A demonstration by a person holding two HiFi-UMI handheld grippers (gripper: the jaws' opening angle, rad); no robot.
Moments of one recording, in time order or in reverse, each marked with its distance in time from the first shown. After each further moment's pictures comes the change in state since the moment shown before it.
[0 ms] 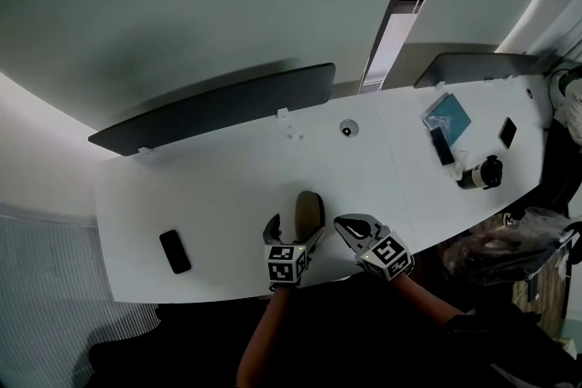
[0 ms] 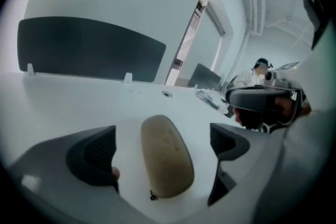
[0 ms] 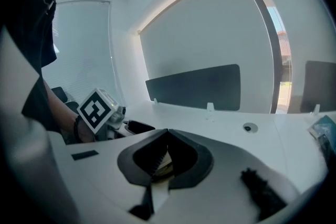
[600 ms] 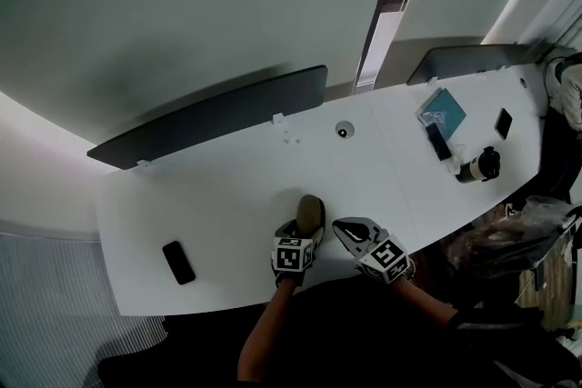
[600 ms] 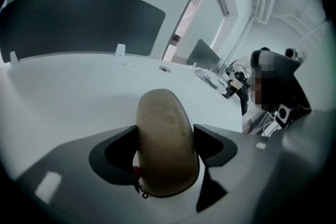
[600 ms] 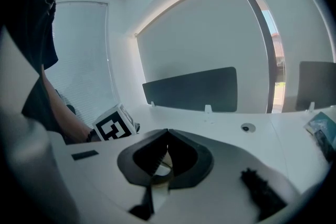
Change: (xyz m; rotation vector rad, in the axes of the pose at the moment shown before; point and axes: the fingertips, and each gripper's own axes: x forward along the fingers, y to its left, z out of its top) left arm 0.036 0.004 -0.047 0.008 0.248 -0.051; right arm 0.002 0.007 0.002 0.024 -0.032 -0.039
